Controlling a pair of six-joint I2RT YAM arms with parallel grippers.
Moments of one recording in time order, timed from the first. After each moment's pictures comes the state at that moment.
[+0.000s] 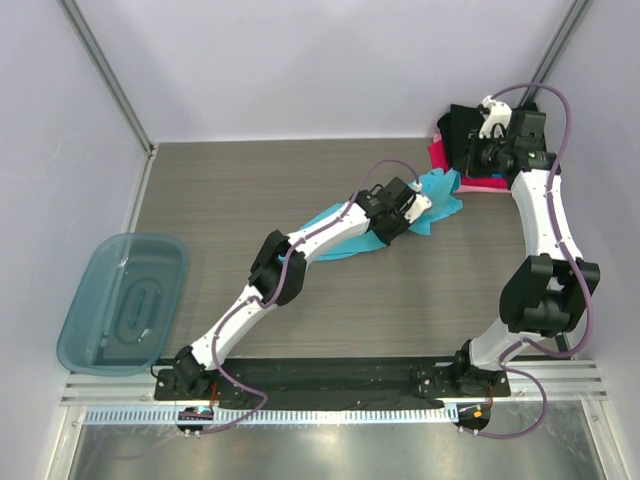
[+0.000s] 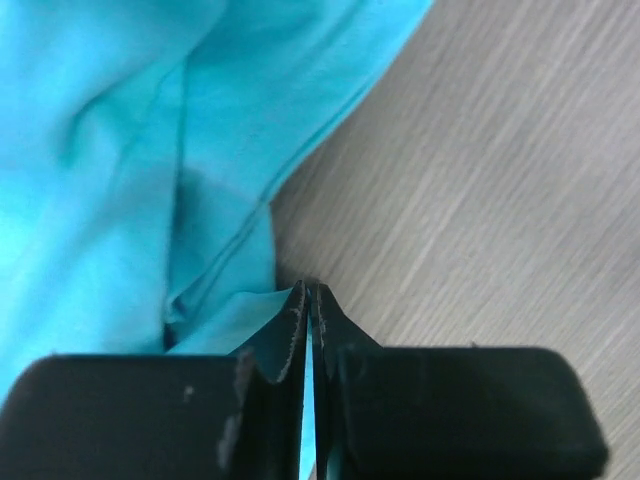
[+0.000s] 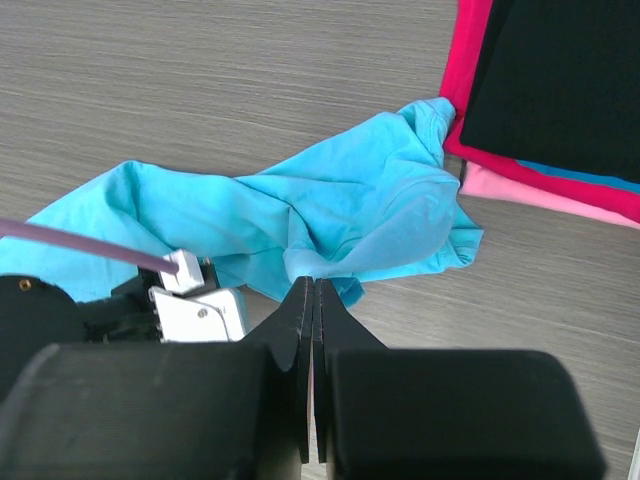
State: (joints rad) left arm -0.89 2.65 2.48 -0.78 0.07 0.15; right arm -0.17 1.62 1.56 -0.60 -0.43 -0.10
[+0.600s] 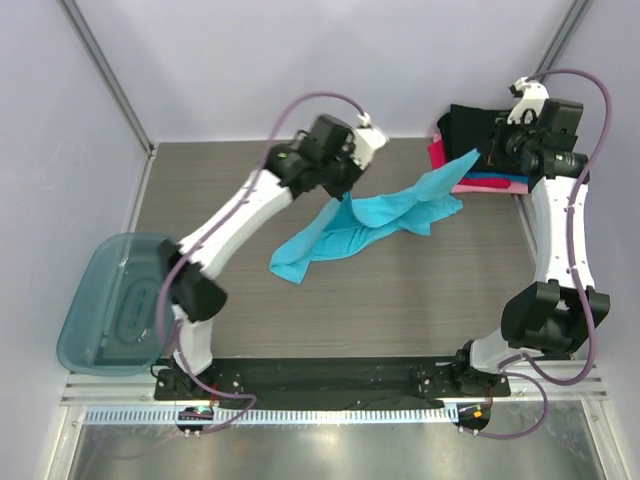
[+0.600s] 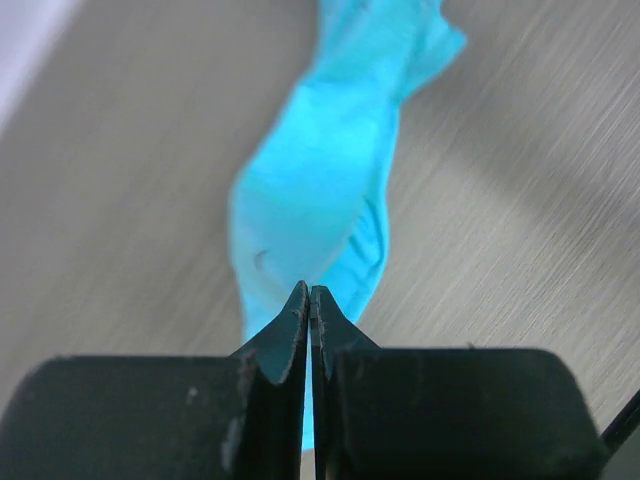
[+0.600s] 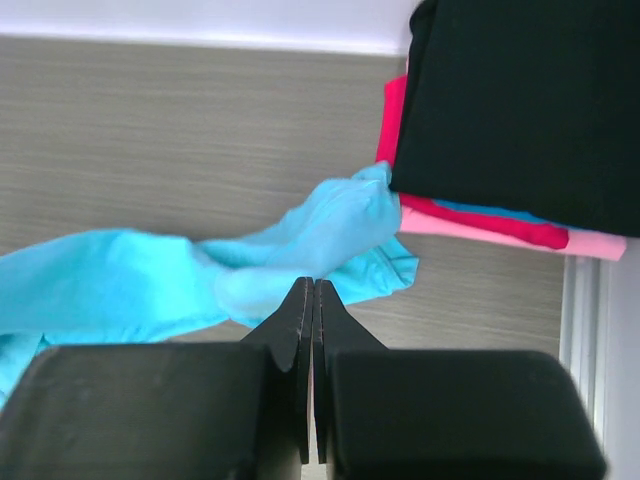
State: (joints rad) left arm -0.77 1.99 2.13 -0.88 0.08 0.20; right arm -0.23 1.51 1.62 -0.61 -0.41 -0.09
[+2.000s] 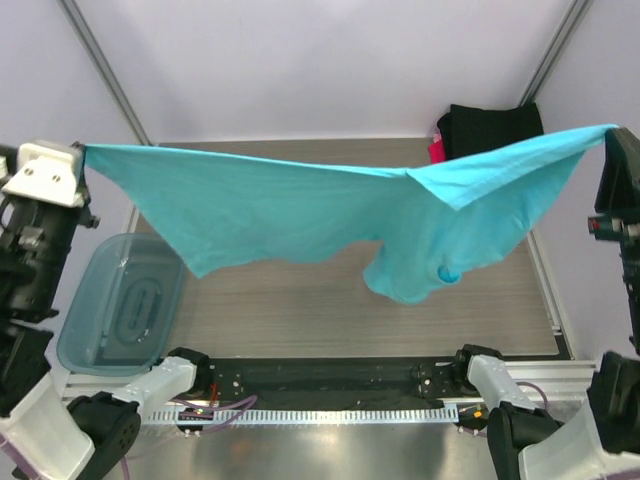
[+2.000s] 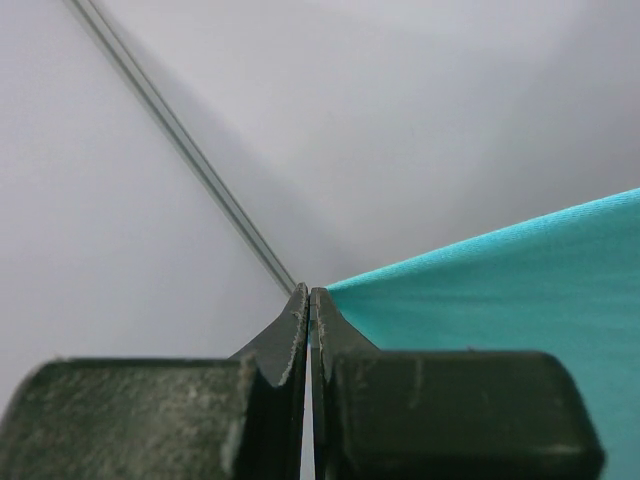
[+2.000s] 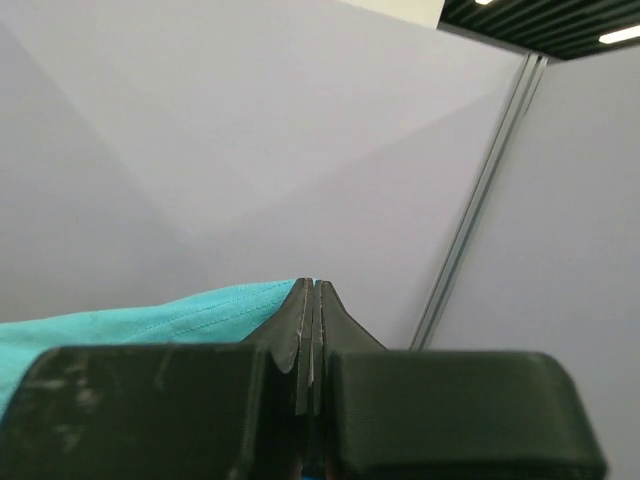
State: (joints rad) left arm -0.28 1.03 2.19 -0.96 -0.15 0.51; right arm -0.24 0.95 2.22 -0.71 -0.32 -0.10
